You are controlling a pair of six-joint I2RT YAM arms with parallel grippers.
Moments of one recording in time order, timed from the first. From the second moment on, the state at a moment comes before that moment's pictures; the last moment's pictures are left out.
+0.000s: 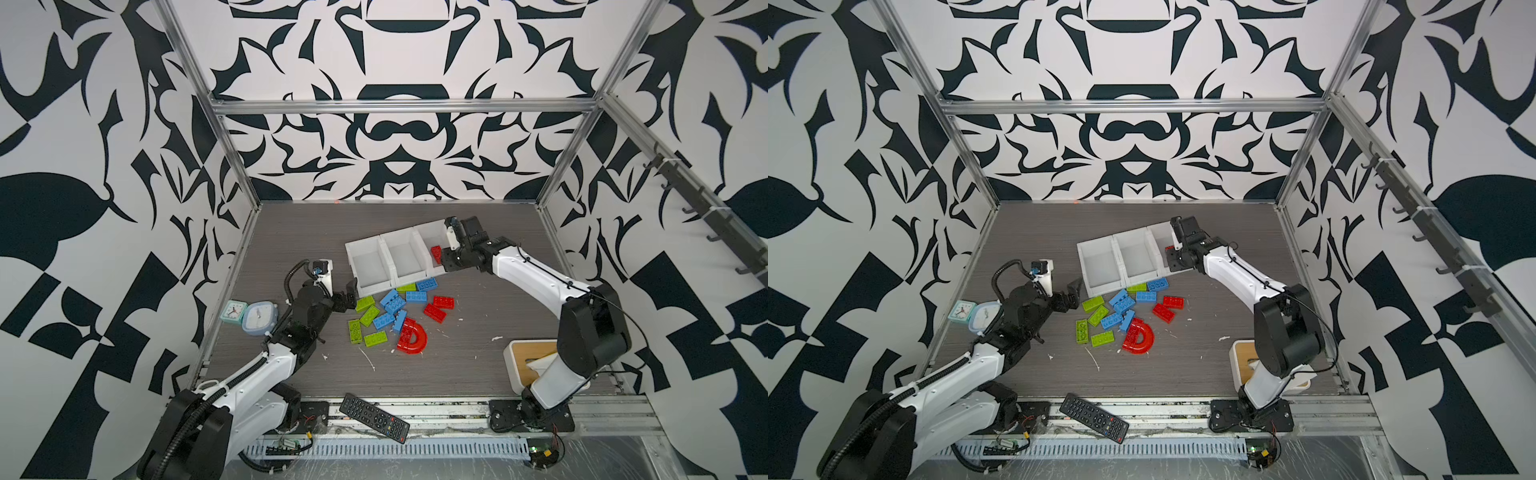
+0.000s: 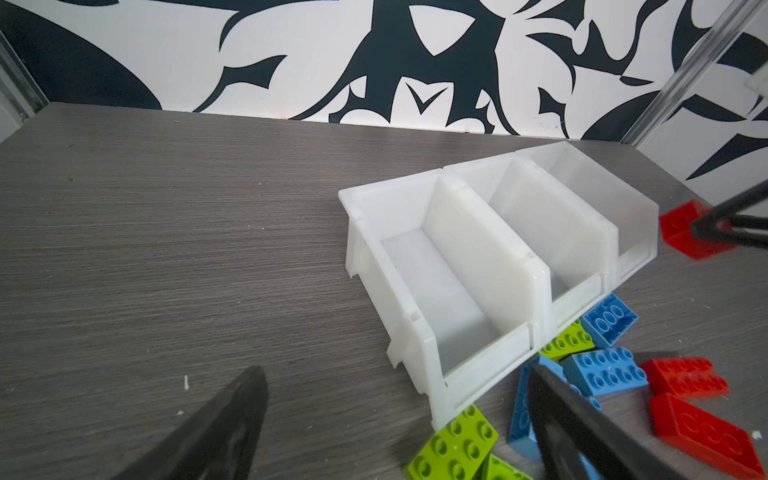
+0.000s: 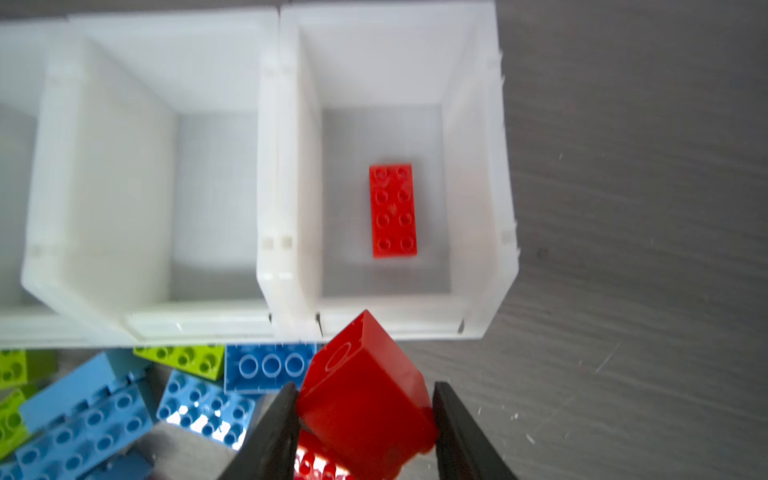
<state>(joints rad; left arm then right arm) -0.44 1.01 0.31 0.39 -0.11 -0.24 0.41 1.71 1.33 -0.55 0.04 0.13</state>
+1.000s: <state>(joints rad) -0.45 1.05 0.31 0.46 0.04 -0.34 0.34 2.05 1.69 -0.57 -0.02 0.10</state>
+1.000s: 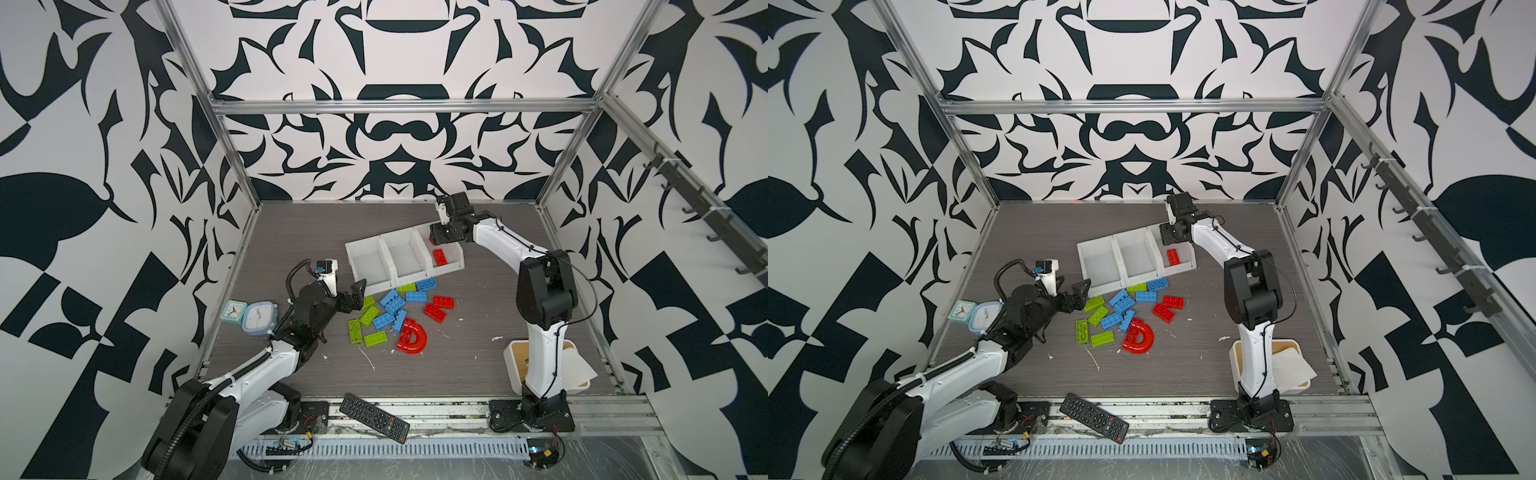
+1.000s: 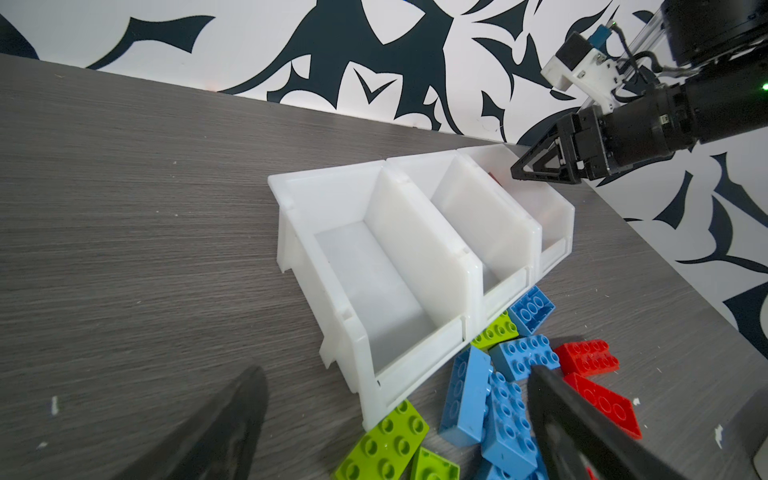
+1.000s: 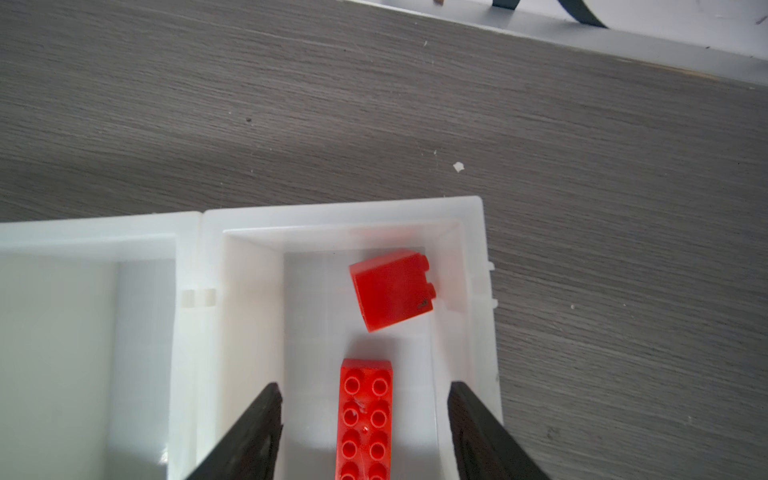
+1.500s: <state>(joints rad) -0.45 1.03 0.31 0.41 0.03 -0.34 0.60 1.46 1.08 -0.62 -0.09 0.16</state>
